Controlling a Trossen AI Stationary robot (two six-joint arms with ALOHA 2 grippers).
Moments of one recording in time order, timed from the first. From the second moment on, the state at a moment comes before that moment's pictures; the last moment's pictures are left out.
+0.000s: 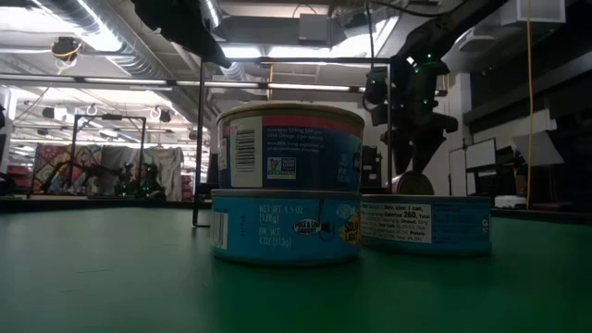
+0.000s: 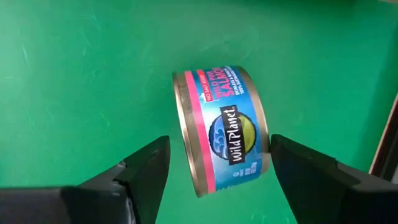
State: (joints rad) left arm 0.07 1.11 0.97 -0.54 -0.25 0.19; right arm -0.67 1.69 1.25 -0.96 -0.14 -0.85
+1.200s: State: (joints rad) left arm 0.07 1.11 0.97 -0.54 -0.25 0.19; right arm -0.67 1.72 1.25 -0.88 -0.14 -0.82
